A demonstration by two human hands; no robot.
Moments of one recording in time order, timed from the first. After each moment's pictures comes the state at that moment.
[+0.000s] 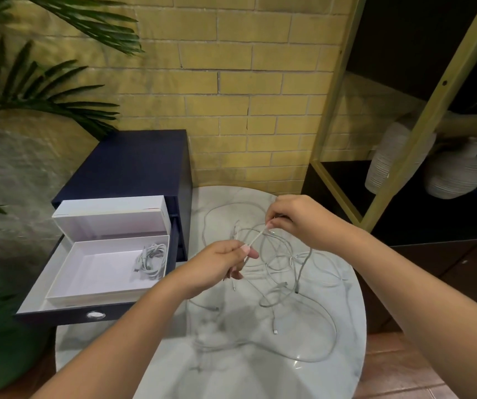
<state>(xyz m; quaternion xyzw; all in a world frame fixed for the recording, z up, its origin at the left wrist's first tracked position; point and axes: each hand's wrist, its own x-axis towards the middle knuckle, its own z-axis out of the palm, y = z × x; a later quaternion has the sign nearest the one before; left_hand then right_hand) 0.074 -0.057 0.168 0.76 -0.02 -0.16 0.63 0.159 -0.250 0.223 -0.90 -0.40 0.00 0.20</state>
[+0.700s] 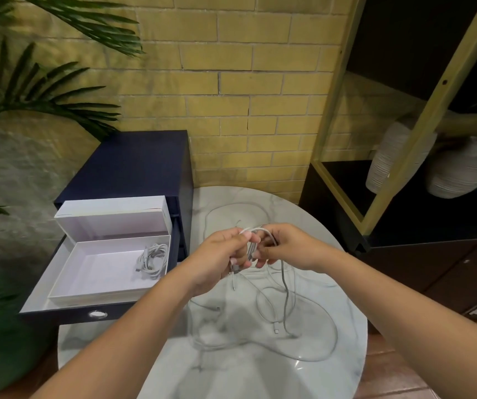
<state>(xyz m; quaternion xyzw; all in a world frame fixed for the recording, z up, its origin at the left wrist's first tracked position) 0.073 -0.069 0.184 0.64 0.01 -0.12 0.76 0.146 -0.238 0.177 -0.80 -0.28 0.26 0.47</state>
